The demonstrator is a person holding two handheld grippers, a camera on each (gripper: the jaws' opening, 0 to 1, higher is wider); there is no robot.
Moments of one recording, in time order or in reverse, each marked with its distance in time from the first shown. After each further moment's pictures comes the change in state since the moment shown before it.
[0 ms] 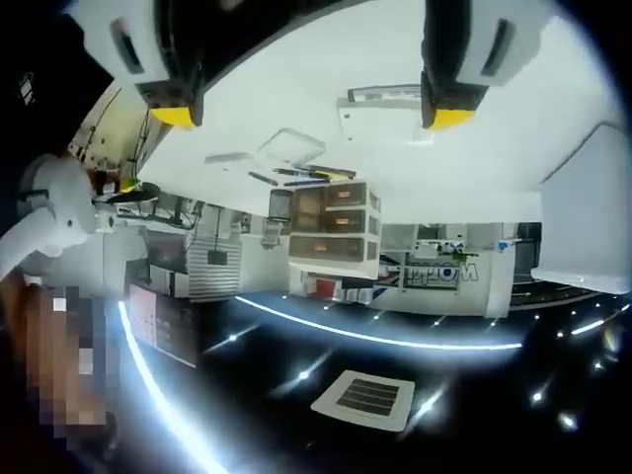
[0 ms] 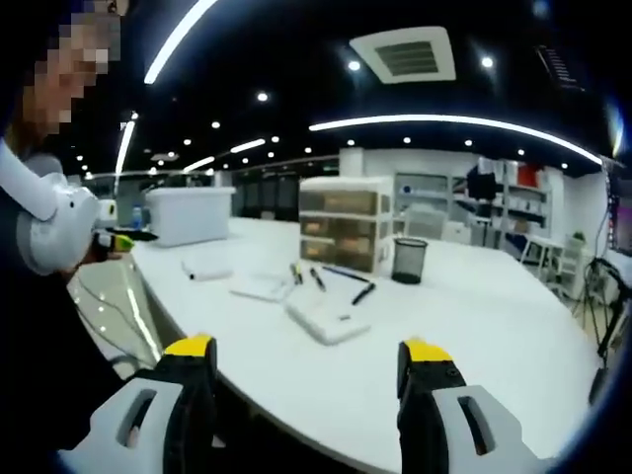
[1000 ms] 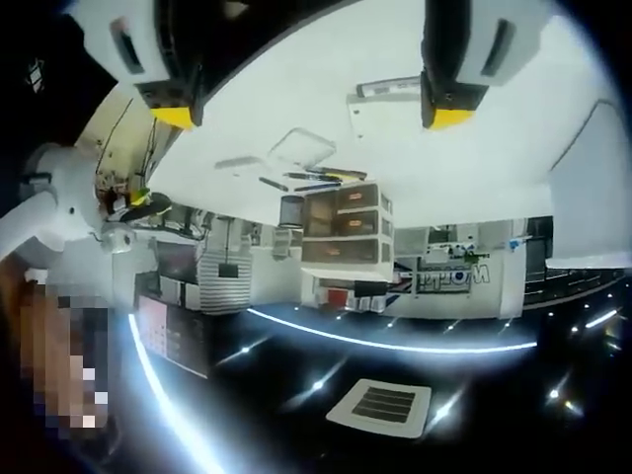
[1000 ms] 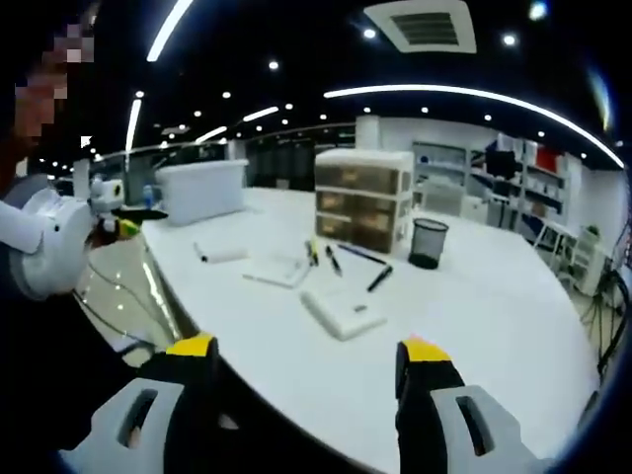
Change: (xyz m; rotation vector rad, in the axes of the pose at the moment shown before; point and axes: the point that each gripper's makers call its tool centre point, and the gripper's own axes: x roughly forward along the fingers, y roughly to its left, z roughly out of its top) left arm 0.002 -0.013 0.010 0.037 0.049 -0.042; right arm 0.012 0.009 0.012 0.017 0.140 0.072
